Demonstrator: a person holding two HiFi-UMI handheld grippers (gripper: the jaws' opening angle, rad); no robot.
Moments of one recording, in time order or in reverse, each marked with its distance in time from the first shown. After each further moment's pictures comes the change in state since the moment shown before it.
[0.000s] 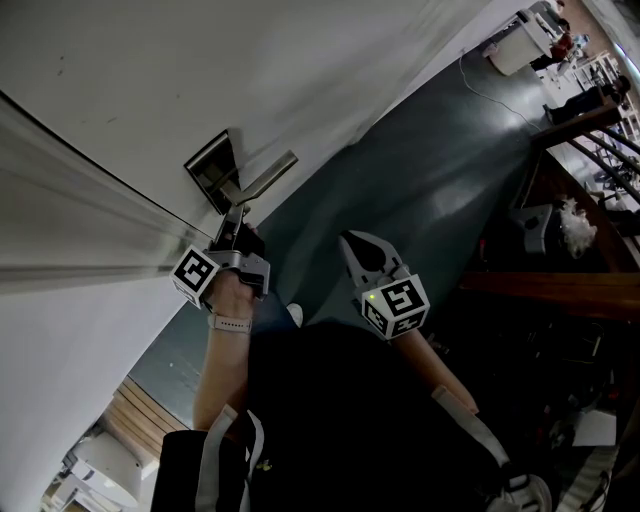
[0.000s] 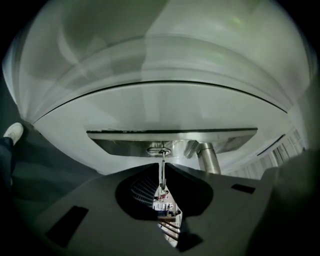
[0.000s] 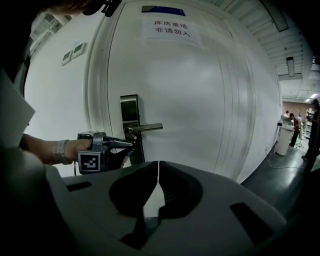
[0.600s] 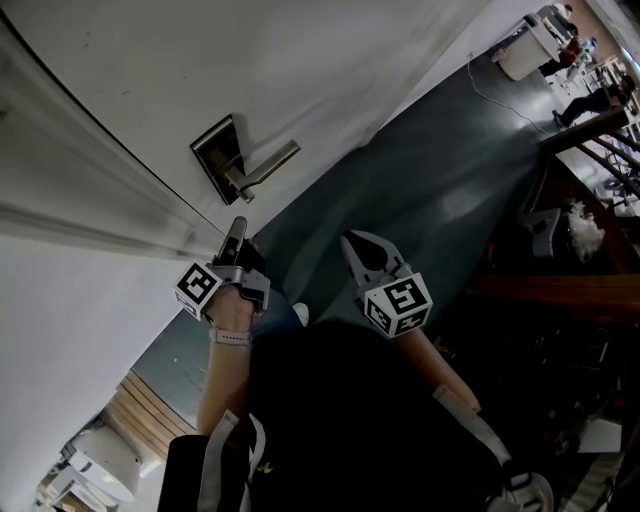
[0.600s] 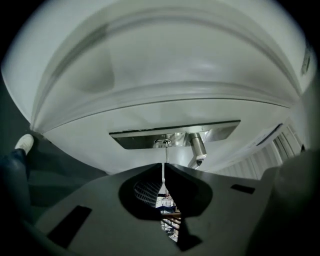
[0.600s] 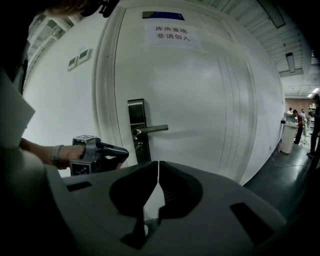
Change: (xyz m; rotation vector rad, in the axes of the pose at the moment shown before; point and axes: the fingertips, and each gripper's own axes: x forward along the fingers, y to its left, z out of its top) left arm -0.055 0.004 -0.018 0.075 0.020 0.051; right arm -0.022 0.014 -0.004 0.012 -0.031 0.046
